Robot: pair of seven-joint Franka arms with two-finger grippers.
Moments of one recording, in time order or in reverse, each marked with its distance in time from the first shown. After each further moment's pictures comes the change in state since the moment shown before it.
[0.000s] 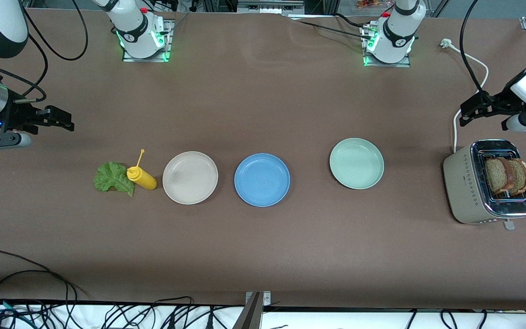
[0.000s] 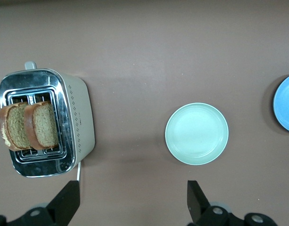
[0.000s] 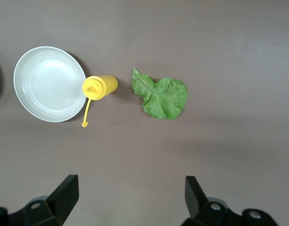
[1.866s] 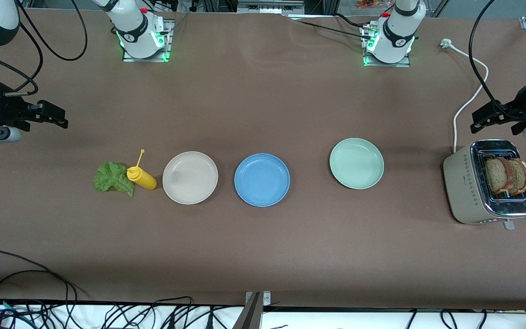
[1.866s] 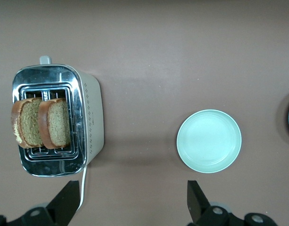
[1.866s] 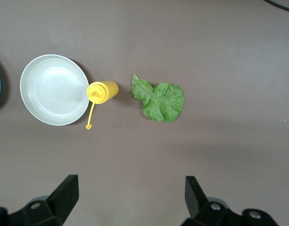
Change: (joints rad) left arm 0.089 0.012 -0.026 -0.027 0.000 0.044 -0.004; right arm 0.003 -0.007 0.006 0.056 -0.009 -0.035 0.020
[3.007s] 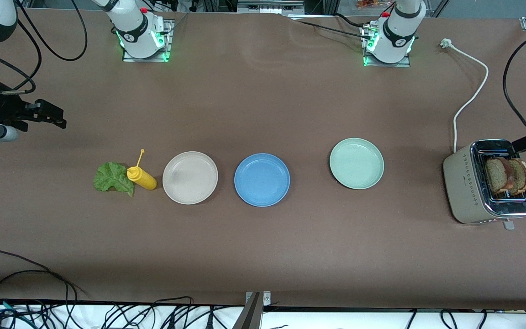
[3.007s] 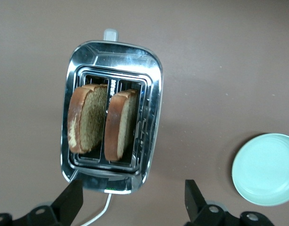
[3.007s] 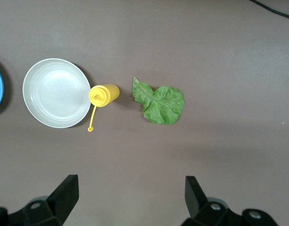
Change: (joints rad) left arm 0.248 0.148 0.002 -0.045 0.000 0.135 0.050; right arm 0.001 0.000 0.002 0.015 0.000 -0.001 0.002
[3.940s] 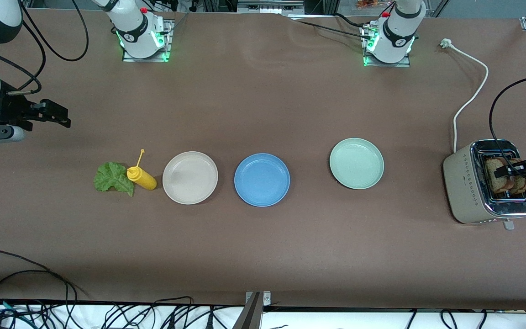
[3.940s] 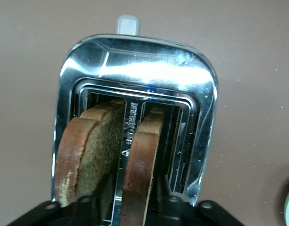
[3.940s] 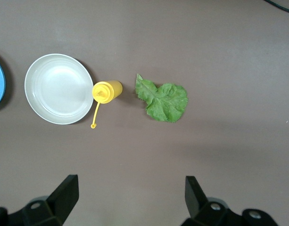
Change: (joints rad) left arm 0.040 0.200 -0.004 -0.011 0.064 0.175 0.000; right arm 0.011 0.004 0.003 0.000 0.001 -0.012 0.002
